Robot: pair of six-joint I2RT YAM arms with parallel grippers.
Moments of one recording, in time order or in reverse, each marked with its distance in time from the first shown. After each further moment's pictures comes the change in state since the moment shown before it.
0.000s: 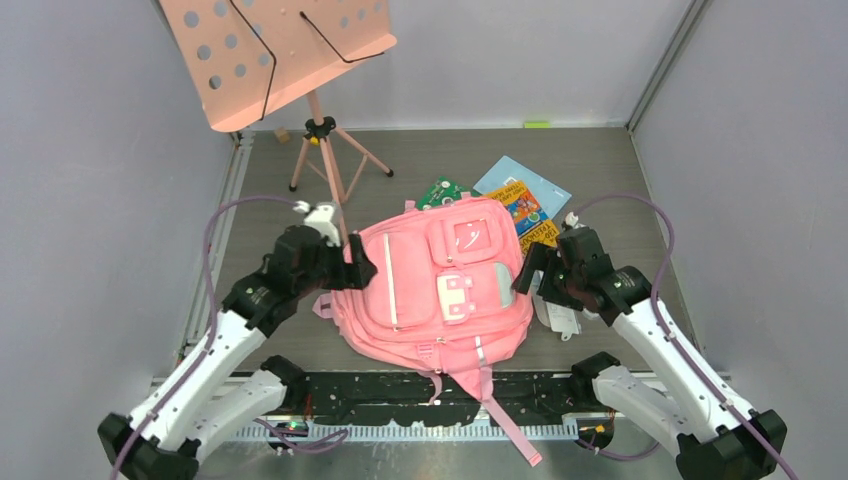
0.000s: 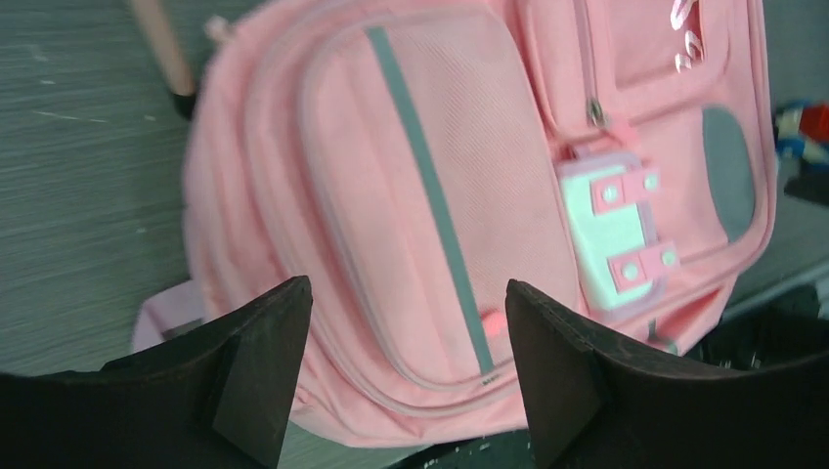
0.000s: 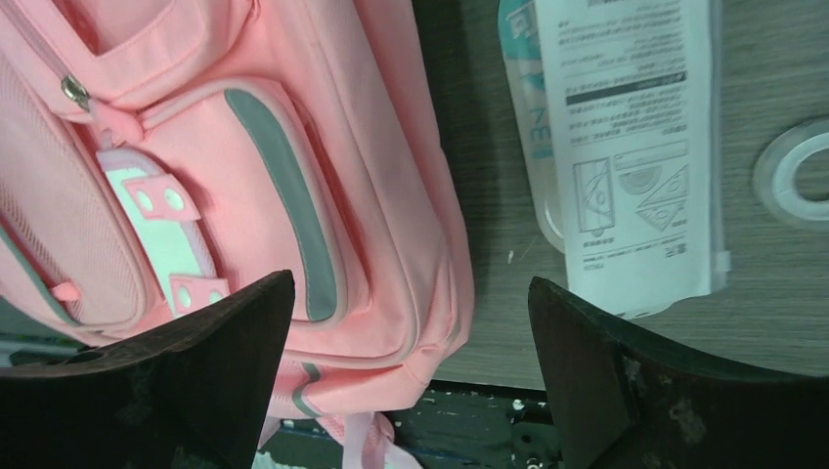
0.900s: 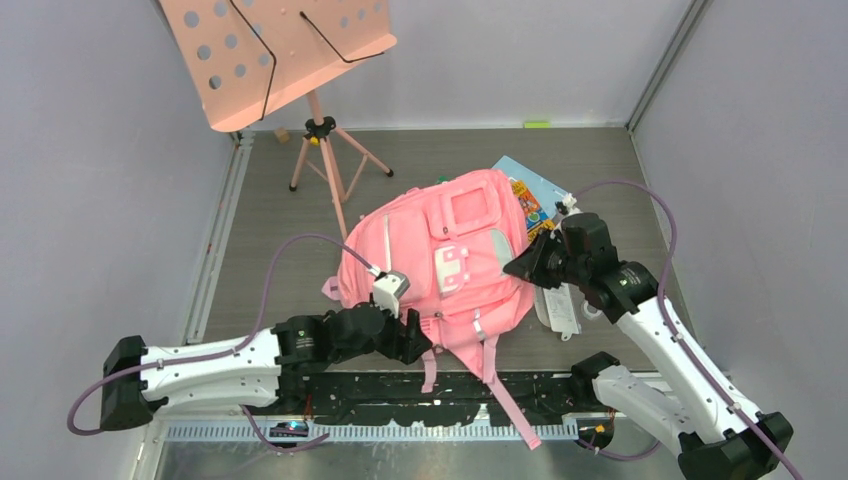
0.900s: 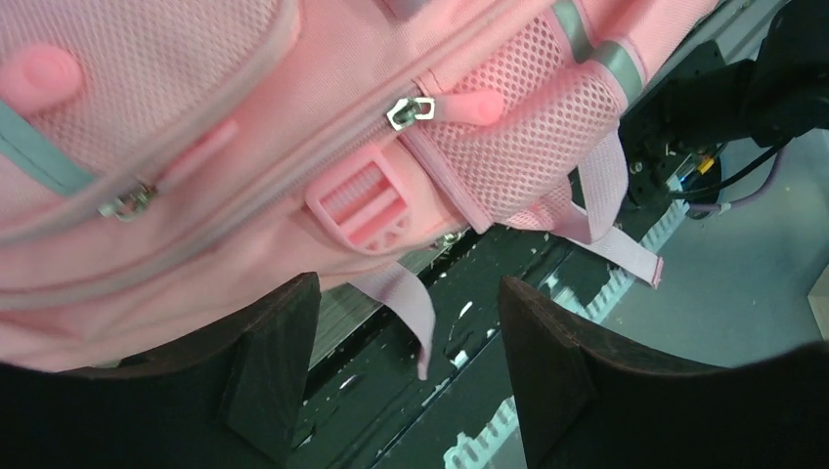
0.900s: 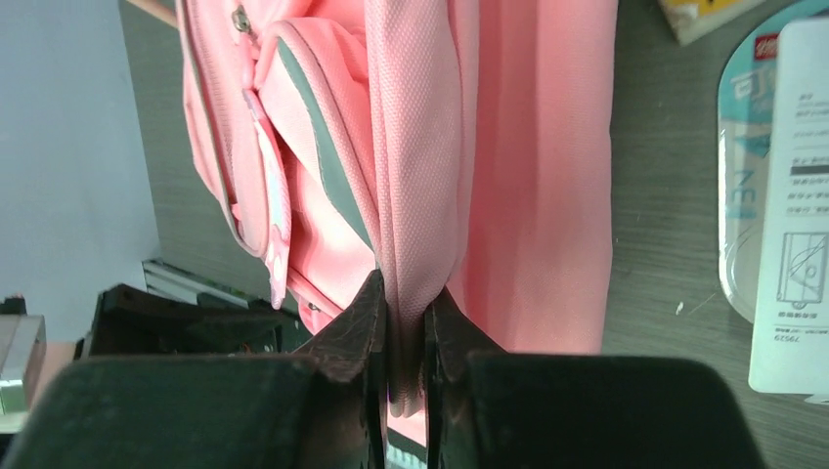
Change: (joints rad) left arm -0.812 0.045 -0.279 0.318 -0.249 -0.274; right arm 0.014 -0.023 0.029 0.176 -0.234 0.115
